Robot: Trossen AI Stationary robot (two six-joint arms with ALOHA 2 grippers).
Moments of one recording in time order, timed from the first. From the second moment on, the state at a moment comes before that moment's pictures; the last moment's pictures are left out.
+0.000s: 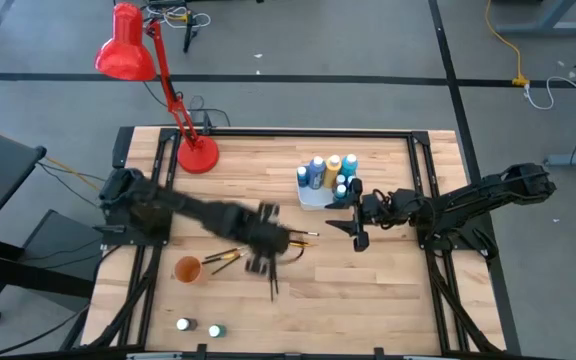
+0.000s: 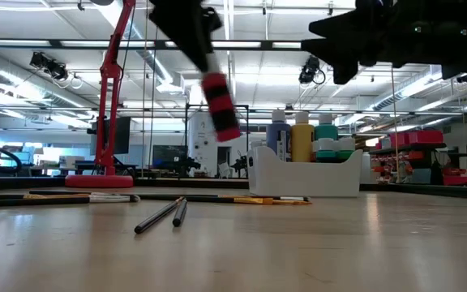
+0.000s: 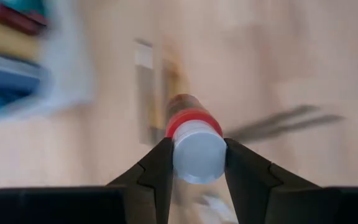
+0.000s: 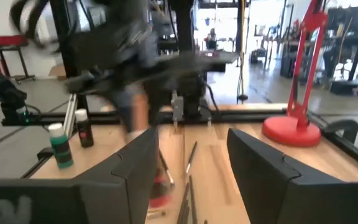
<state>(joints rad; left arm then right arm) -0.25 1.75 1.54 -0.91 -0.25 0.04 0.08 1.20 0.32 0.95 0.06 0.02</state>
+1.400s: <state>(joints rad) 0.25 1.90 1.57 -0.67 0.02 0.69 0.02 1.44 0.63 0.32 0.46 0.15</state>
